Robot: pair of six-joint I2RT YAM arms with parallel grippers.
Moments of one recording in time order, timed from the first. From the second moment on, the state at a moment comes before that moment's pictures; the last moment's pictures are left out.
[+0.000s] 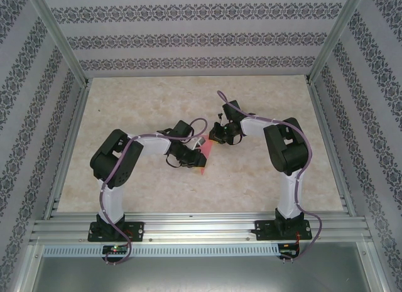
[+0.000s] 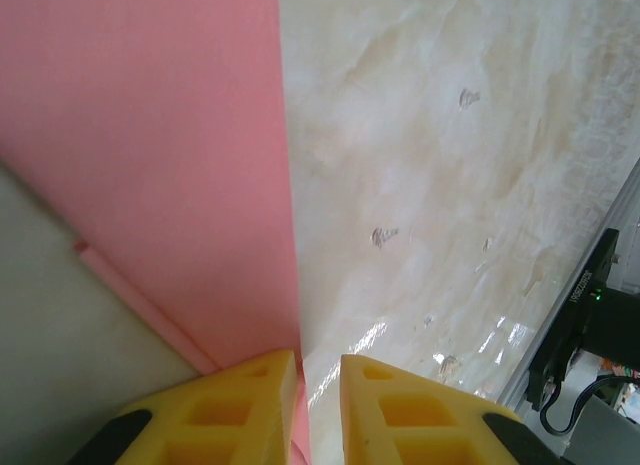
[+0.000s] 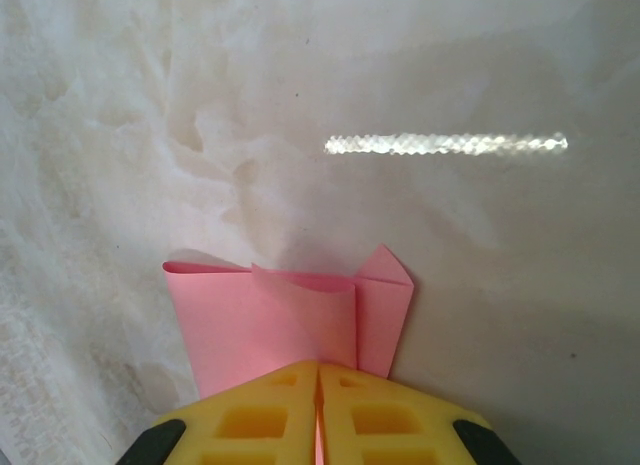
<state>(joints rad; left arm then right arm) -0.60 1.96 1.09 -0.31 0.73 -0.47 0.39 2.05 1.27 -0.33 -0.48 0.61</state>
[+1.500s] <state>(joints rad) -0.54 1.35 0.94 -0.44 0.04 -0.61 0.57 1.79 1.39 -0.64 -0.08 0.61</state>
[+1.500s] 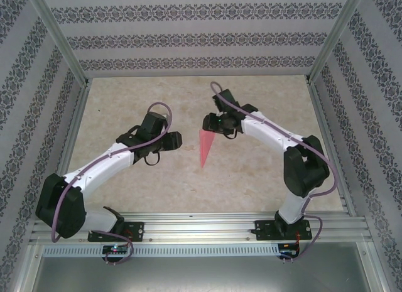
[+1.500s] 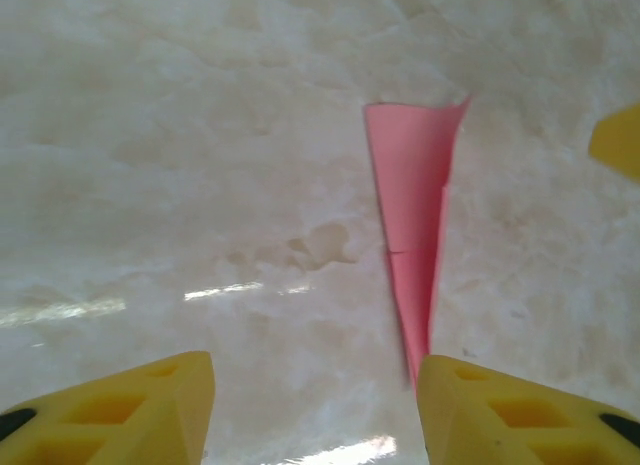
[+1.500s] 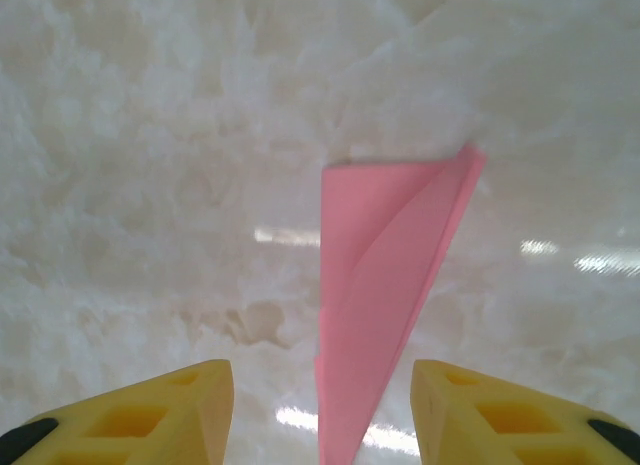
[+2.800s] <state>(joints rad) -0.54 1.30 0.84 -0.44 -0.04 -0.67 0.30 1.65 0.96 -0.52 -0.35 0.44</state>
